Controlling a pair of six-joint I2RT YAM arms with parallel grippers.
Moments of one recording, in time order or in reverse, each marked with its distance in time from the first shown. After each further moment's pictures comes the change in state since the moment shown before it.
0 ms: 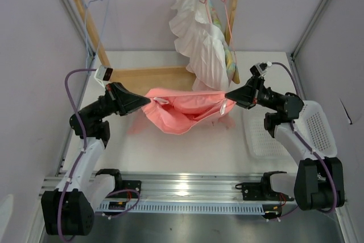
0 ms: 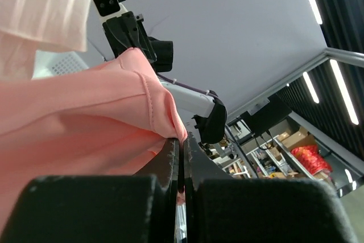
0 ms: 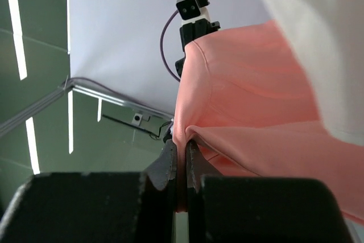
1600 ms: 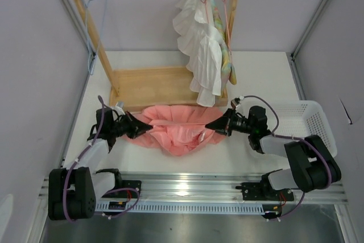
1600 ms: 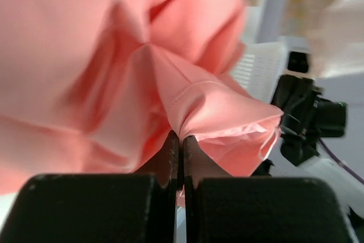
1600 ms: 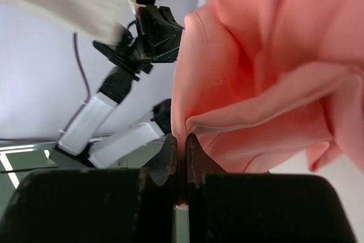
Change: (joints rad) left arm 0.070 0.132 -0.207 -1.151 -0.293 0.967; right arm 0.213 0.159 -0.292 -0.430 0.243 -0.657
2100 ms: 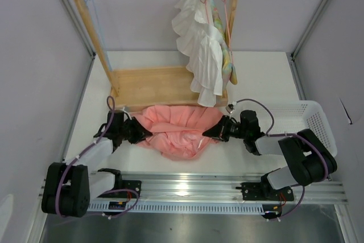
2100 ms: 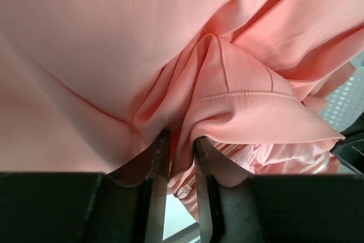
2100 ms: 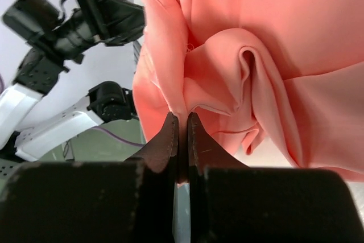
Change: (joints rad) left arm -0.173 0.055 -0.006 -0.149 -0.395 0.112; right arm 0.105 0.087 -0.024 -0.119 0.175 -0.248
